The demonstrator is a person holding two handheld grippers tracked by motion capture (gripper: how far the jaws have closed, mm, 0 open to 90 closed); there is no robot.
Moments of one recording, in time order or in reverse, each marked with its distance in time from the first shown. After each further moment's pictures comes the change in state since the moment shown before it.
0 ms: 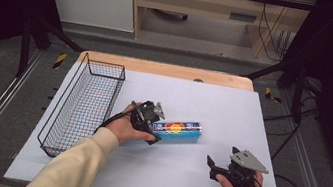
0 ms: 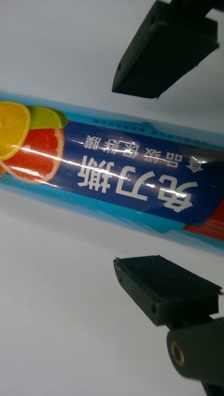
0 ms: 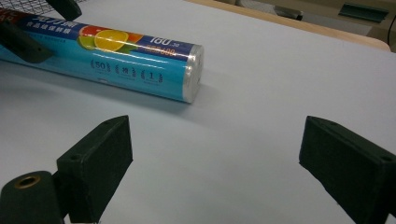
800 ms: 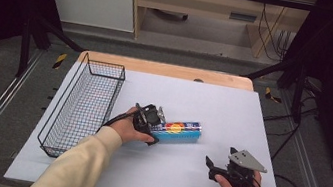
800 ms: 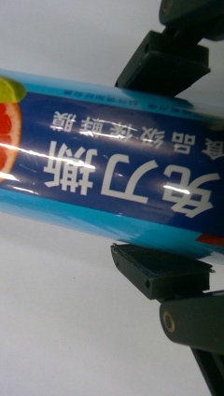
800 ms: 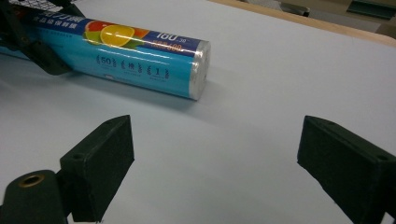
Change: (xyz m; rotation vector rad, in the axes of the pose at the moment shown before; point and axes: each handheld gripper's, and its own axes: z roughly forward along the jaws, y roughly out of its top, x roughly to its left) left arm 0.004 -0.002 0.020 0.082 -0.025 0.032; right arm 0.002 -0.001 0.002 0.012 0.019 -0.008
